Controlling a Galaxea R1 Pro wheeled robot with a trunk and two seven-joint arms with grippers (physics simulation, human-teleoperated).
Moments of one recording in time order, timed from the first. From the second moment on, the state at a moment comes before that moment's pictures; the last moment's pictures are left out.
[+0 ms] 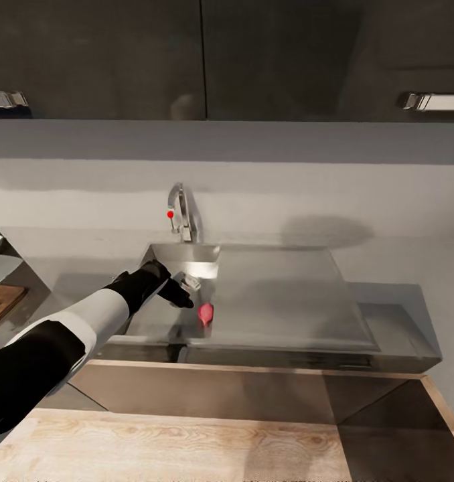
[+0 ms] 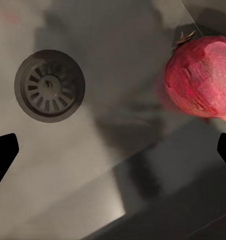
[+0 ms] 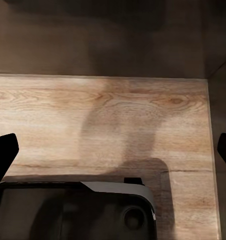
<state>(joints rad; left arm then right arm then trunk) -1.30 0.00 -0.79 -0.28 0.17 0.68 -0.43 0.20 0.17 -0.32 -0.77 0.29 -0.48 0.12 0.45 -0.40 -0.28</state>
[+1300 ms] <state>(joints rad) -1.30 -0.03 -0.86 -0.34 0.17 0.69 -0.43 0.20 0.17 -0.32 -0.77 0.29 -0.48 0.12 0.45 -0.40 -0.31</state>
